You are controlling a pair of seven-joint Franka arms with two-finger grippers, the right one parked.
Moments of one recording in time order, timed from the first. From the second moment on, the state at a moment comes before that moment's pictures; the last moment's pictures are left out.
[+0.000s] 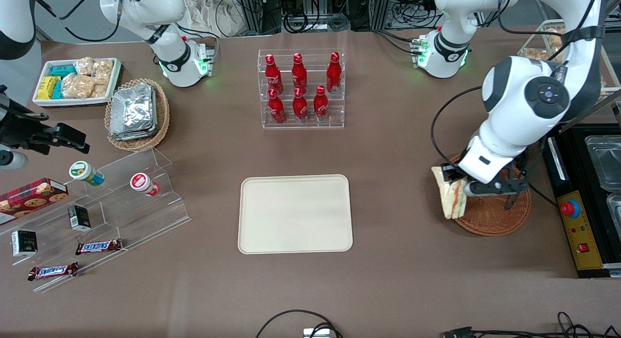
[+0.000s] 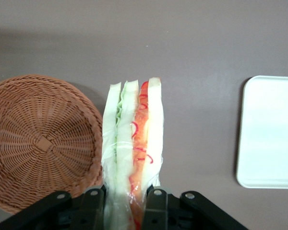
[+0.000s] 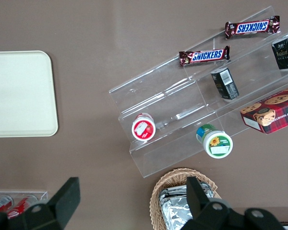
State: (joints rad) arm -0.01 0.17 -0.29 -1.82 0.05 2.06 -0.40
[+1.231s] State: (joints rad) arm -0.35 0.56 -0.29 -1.39 0.17 2.00 -0.67
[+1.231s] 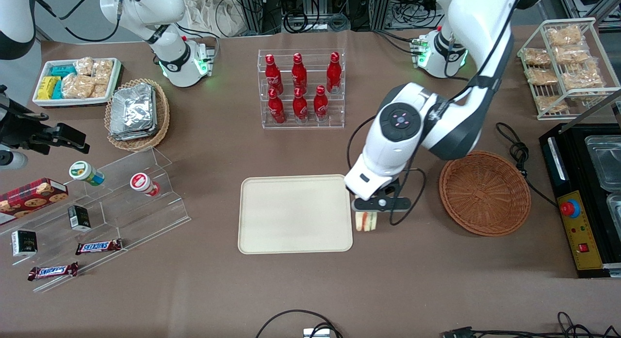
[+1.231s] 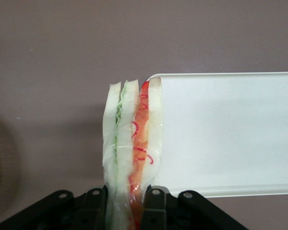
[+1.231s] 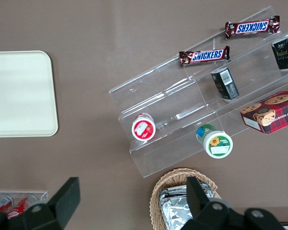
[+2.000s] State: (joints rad) arm -0.46 0.79 -0.29 -1.33 0.22 2.12 -0.78
